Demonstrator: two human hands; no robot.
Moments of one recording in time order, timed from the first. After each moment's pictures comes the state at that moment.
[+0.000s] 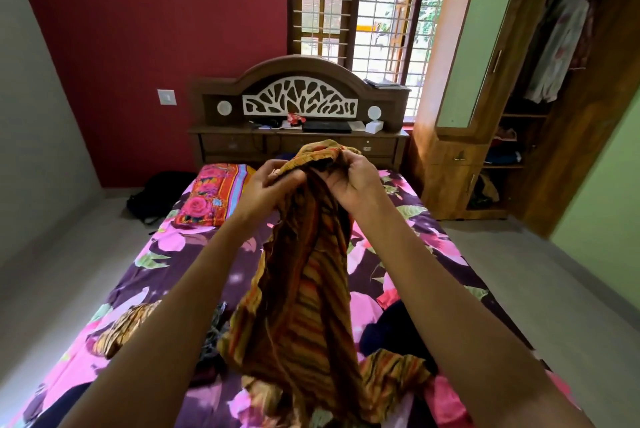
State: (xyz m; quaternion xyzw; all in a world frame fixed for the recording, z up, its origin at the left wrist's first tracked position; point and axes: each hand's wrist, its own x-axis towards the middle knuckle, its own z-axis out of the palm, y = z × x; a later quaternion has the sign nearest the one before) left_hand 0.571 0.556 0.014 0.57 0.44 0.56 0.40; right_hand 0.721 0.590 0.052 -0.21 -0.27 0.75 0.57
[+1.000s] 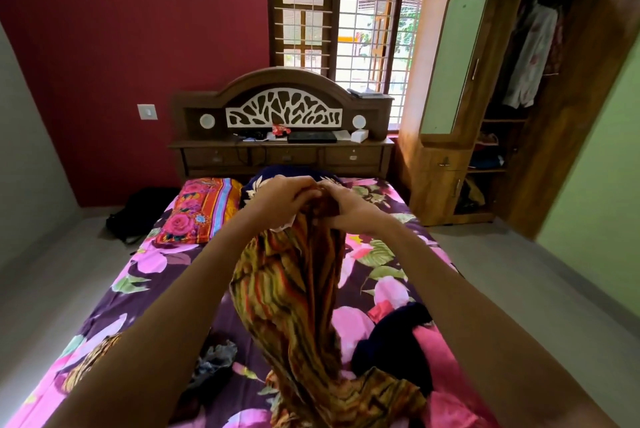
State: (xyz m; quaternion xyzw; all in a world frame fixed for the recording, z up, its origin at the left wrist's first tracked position) left_hand 0.604 0.612 0.029 0.84 0.45 0.29 0.04; right_hand 0.783 0.626 0.018 -0.40 -0.84 0.27 0.24
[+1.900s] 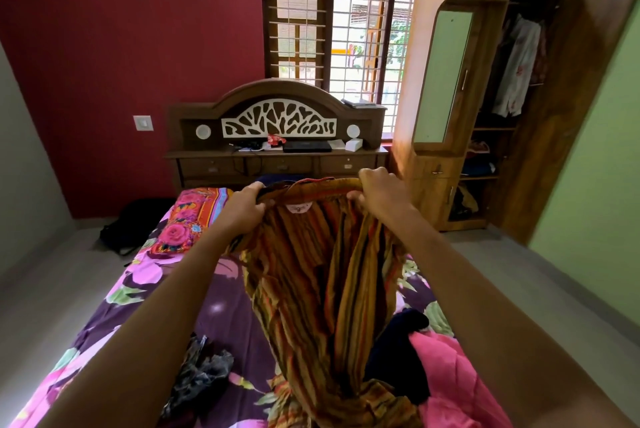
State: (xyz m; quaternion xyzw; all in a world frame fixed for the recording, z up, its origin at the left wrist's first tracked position) left_hand 0.570 0.611 0.024 0.69 0.62 0.33 0.15; right_hand 0.813 0.622 0.058 -0.63 -0.76 -0.06 0.17
